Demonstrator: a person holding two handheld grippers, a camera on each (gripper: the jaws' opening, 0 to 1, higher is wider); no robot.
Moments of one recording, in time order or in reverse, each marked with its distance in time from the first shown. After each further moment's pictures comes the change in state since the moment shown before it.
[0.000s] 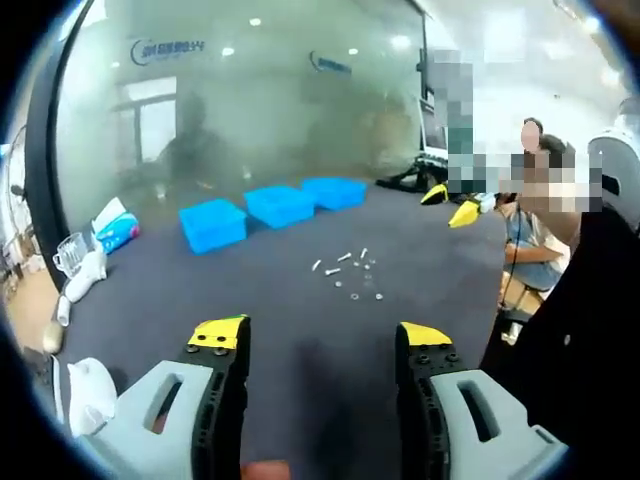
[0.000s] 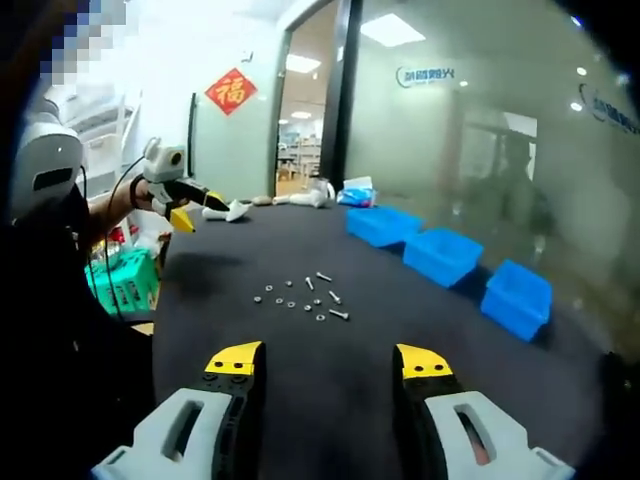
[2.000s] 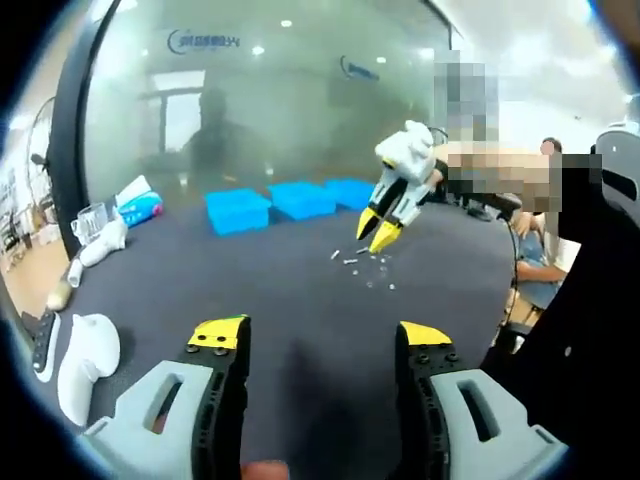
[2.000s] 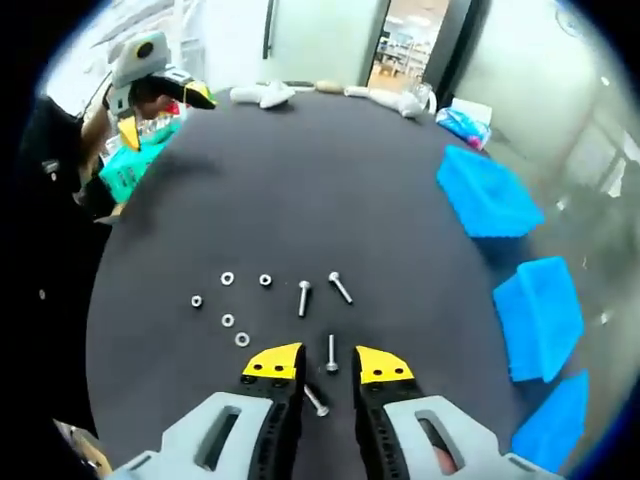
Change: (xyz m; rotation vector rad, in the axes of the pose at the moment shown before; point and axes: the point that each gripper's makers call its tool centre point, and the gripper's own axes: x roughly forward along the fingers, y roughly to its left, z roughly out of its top) left arm -0.017 0.013 -0.021 -0.103 -0.035 0.072; right arm 0.166 0.012 0.002 -0.369 0.493 0.316
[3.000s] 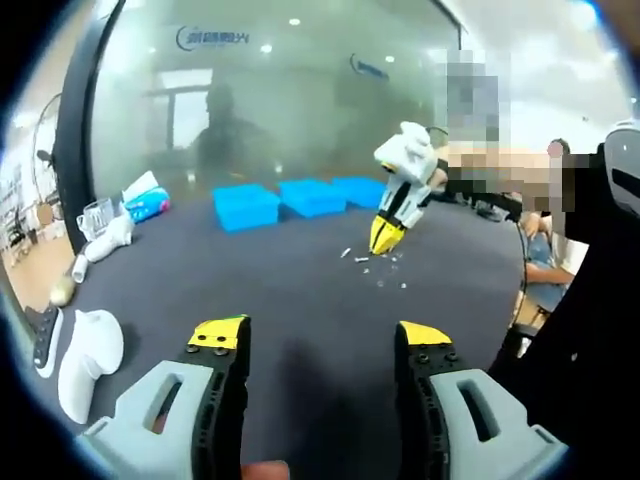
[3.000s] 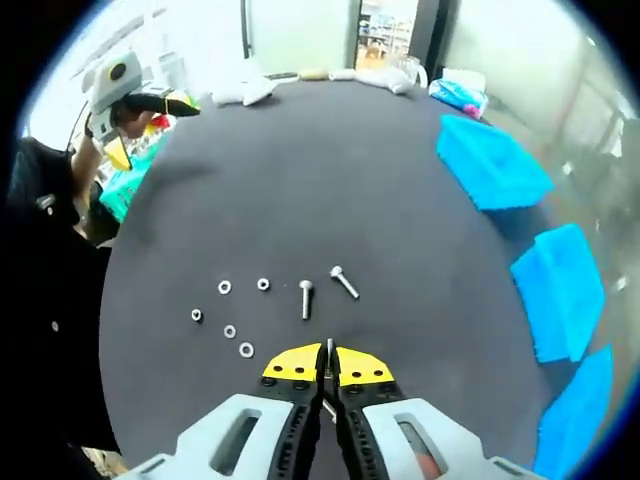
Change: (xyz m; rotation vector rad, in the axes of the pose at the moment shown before) left arm 0.006 0.006 0.000 -0.007 0.011 0.035; right arm 0.005 0.007 -0.004 0.127 0.040 0.057
